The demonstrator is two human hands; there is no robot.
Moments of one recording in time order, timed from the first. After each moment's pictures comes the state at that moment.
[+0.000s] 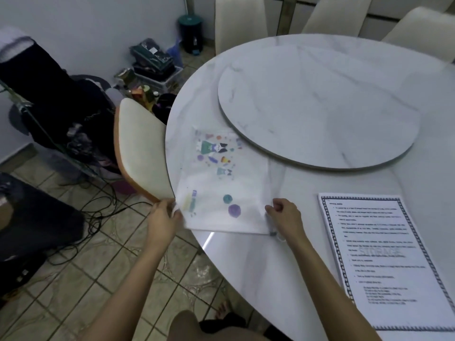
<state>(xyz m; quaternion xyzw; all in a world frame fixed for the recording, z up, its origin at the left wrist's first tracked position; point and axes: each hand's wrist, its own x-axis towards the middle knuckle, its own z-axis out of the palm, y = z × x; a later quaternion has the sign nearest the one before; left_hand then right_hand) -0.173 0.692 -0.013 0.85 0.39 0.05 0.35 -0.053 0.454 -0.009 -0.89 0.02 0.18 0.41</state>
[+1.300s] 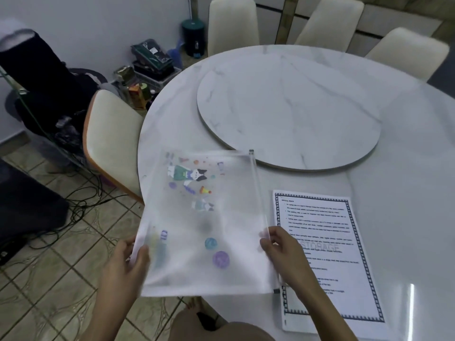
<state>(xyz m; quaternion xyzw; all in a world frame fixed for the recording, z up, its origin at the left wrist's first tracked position) -0.263 0.539 0.059 0.79 0.42 0.15 0.42 -0.109 0.316 0.059 -0.83 -0.07 0.26 0.49</state>
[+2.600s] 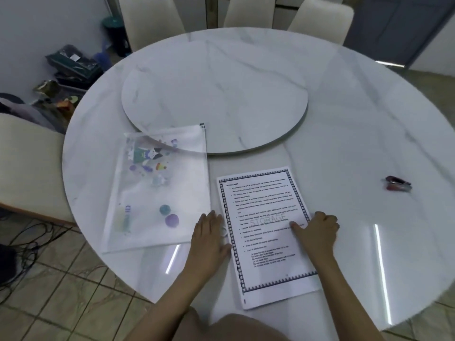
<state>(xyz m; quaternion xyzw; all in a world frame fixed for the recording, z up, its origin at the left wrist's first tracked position) -0.130 0.396 -0.033 0.97 0.03 -0.06 0.24 -0.052 0.169 -0.011 -0.96 0.20 0.09 0.20</state>
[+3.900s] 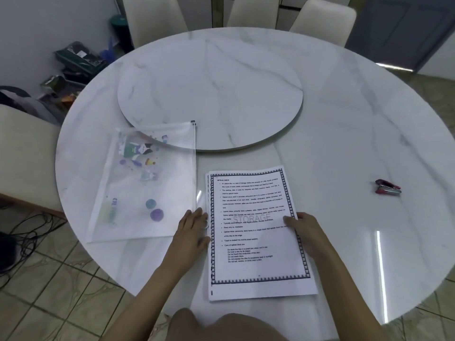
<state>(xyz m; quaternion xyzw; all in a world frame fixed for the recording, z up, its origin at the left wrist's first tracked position) -0.129 0.392 -0.028 0.96 0.05 -0.06 0.28 -0.033 0.128 -0.009 -0.77 0.19 0.24 0.56</state>
